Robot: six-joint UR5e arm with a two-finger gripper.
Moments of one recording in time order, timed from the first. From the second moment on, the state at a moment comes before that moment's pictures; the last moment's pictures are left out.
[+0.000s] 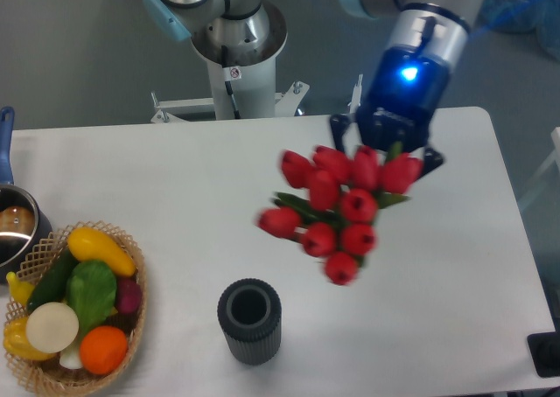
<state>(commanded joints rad) 2.81 -1.78 -1.54 -0.79 0.75 0.99</state>
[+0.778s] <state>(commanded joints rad) 2.89 -1.77 -1.65 -0.87 1.07 1.06</state>
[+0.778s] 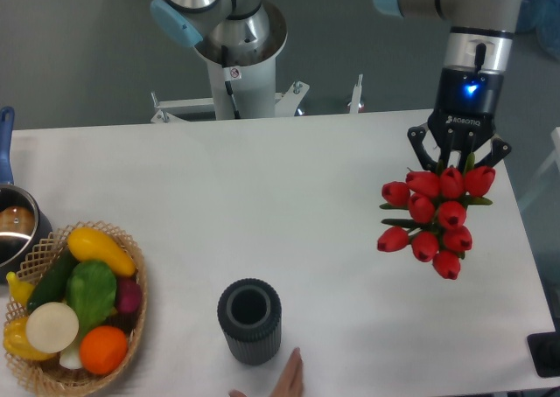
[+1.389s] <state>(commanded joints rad) 2.79 -1.77 -1.54 -1.12 1.43 1.17</state>
